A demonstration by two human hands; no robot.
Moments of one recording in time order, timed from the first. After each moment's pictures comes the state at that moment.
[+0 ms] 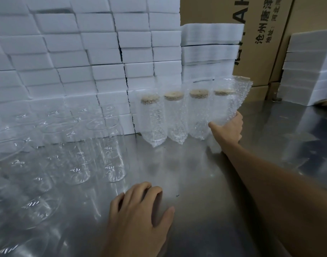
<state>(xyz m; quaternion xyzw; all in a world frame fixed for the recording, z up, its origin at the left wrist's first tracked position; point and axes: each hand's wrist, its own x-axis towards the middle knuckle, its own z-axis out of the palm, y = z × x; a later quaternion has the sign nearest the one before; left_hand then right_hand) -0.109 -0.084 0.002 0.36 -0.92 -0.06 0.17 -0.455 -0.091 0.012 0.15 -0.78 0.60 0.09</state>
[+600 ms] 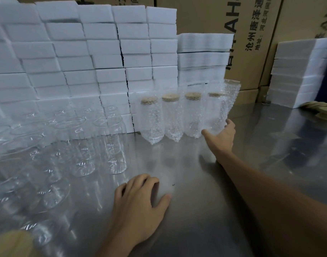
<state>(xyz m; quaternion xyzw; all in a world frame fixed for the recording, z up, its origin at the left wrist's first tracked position) -0.104 -0.090 -0.007 0.32 -0.92 -0.09 0.21 -0.400 -0.054 0.010 0.17 -0.76 0.62 0.05</state>
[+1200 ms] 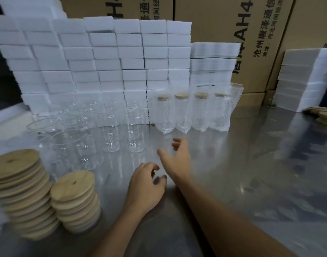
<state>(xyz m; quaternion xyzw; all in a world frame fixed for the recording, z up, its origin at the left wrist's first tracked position) -0.067 -0.062 -0.006 0.35 -0.84 -0.25 0.33 -0.190 -0.046 -0.005 0.32 -0.71 0.62 -0.10</state>
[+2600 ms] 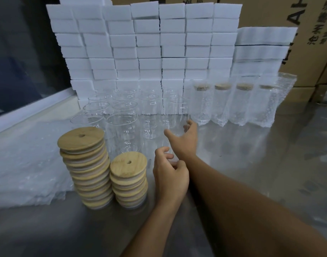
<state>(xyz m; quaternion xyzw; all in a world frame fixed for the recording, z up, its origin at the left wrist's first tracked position) -0.041 -0.057 0.002 0.42 -0.60 -0.45 0.51 -0.135 -0.129 0.008 0.31 -0.69 0.65 -0.10</state>
